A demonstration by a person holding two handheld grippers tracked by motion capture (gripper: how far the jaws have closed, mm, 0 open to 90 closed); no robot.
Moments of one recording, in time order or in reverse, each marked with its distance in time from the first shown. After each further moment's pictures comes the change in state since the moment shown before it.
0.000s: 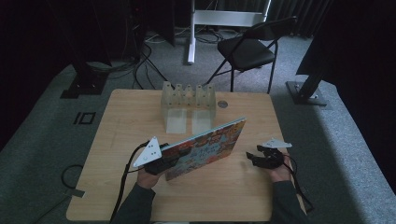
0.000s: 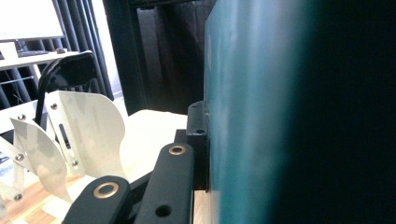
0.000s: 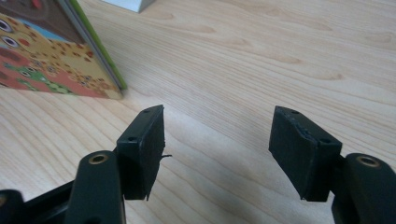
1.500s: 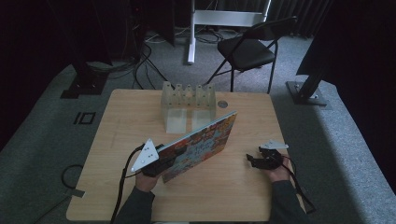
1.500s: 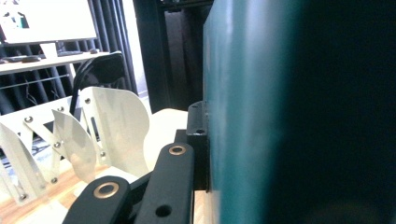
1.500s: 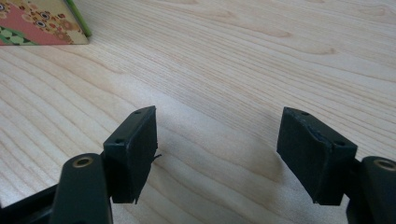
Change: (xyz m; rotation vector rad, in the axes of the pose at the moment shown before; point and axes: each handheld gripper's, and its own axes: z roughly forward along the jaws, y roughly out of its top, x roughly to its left) left arm -0.006 -0.002 -0.010 -0.007 0.119 -0.014; right arm -0.003 -0.010 0.012 0.048 -0.058 -0.004
